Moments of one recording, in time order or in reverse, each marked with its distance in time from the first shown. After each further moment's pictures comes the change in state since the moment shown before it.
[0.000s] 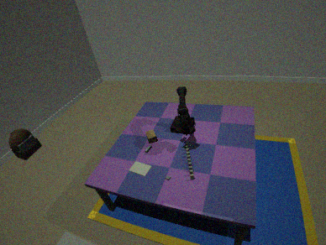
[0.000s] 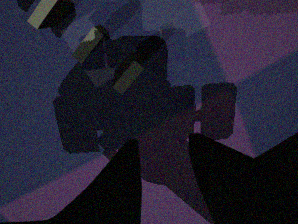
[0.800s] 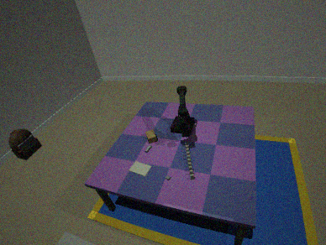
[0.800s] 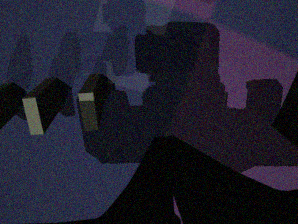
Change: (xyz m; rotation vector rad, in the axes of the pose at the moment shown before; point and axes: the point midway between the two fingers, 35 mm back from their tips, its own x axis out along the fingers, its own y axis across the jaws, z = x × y) arm 0.030 -0.015 -0.015 0.765 0.000 0.001
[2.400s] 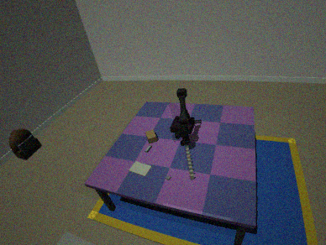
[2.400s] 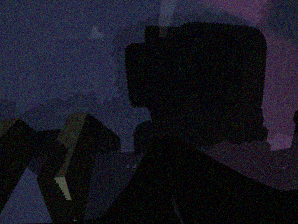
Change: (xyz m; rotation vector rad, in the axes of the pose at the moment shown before) arm 0.080 0.000 0.001 0.003 0.000 -0.002
